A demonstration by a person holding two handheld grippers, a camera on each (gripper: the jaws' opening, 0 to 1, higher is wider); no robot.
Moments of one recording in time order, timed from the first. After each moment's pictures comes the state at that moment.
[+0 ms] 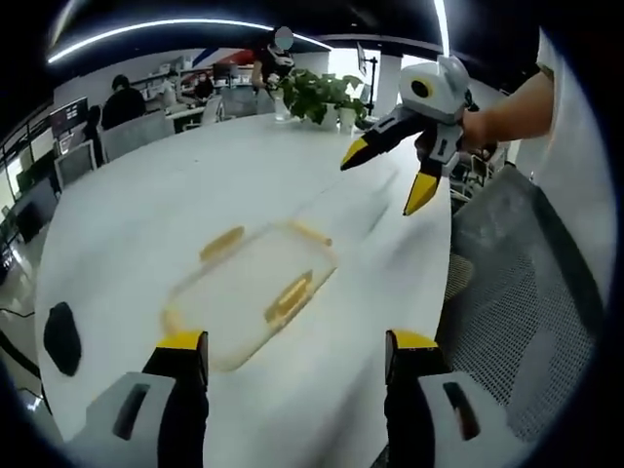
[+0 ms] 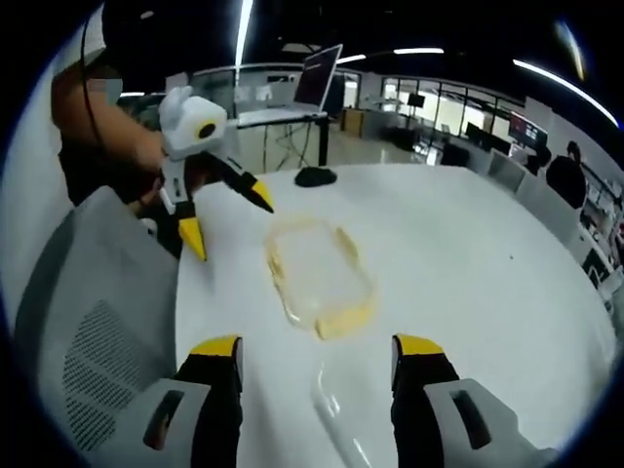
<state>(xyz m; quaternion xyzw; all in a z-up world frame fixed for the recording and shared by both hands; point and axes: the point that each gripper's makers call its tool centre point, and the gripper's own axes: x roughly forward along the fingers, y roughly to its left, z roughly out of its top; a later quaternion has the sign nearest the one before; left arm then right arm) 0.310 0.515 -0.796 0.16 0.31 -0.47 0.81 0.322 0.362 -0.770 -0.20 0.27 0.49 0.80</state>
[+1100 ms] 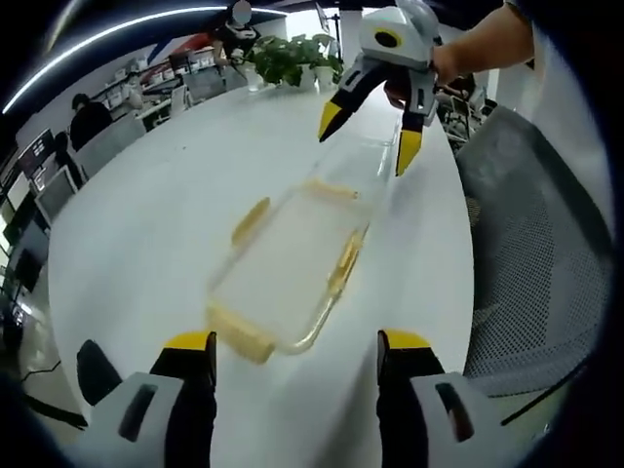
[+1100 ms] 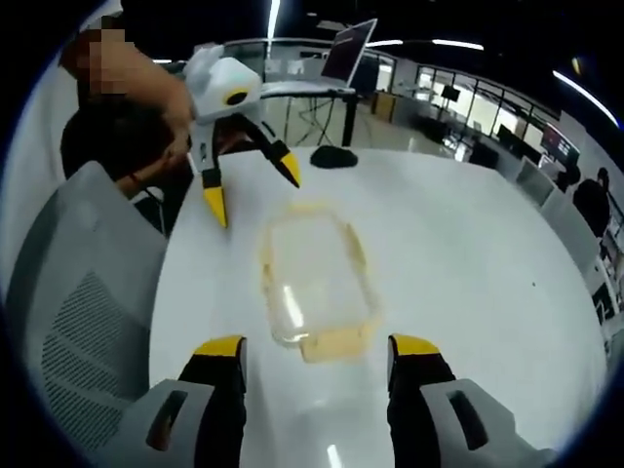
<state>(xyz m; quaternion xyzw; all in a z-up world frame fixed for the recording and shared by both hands) 0.344 0.547 -0.811 0.28 0.33 -0.49 0.76 0.343 0.388 -0.788 -0.26 0.29 0.52 0.76</state>
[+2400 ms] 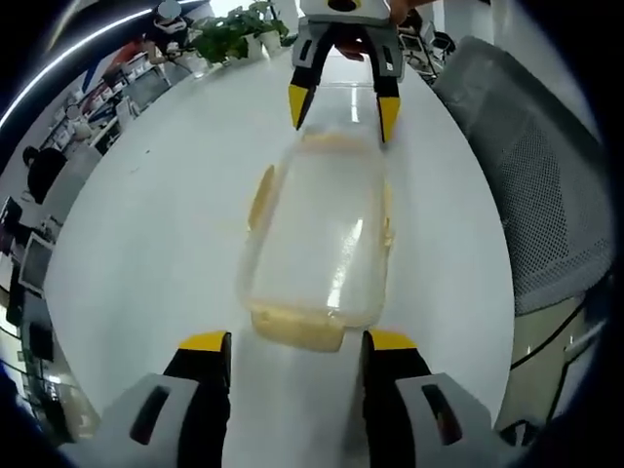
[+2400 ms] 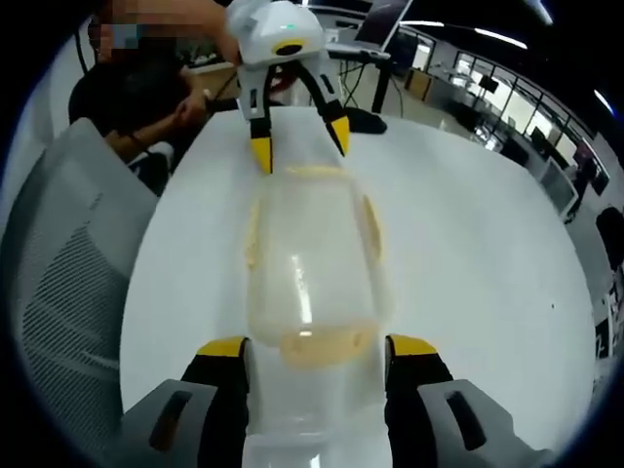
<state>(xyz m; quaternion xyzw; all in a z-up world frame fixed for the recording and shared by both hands) 0.390 0.563 -0.829 0.42 0.32 -0.54 0.66 0.361 0.397 -0.824 -0.34 0.33 0.55 0.69</state>
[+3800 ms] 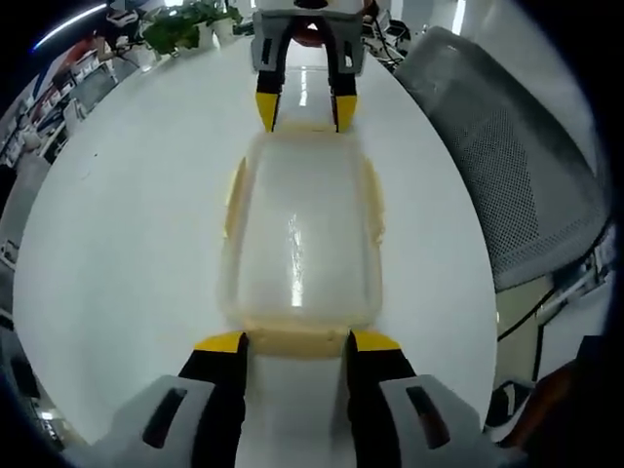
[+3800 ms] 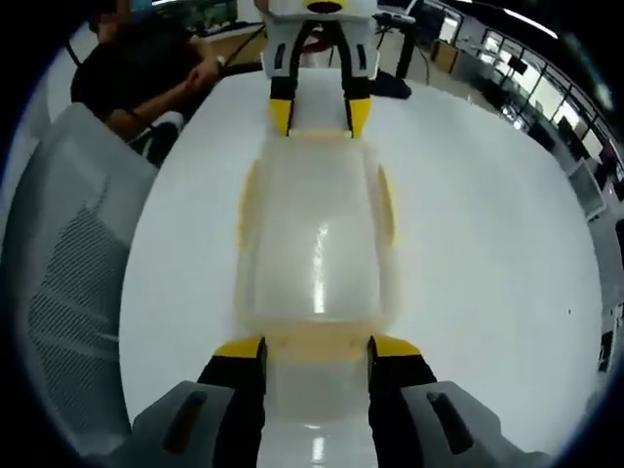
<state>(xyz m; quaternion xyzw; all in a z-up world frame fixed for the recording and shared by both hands) 0.388 0.550 -0.838 0.42 0.36 -0.61 0.57 0.363 0.393 -0.843 -0.36 0.40 0.55 0.64</state>
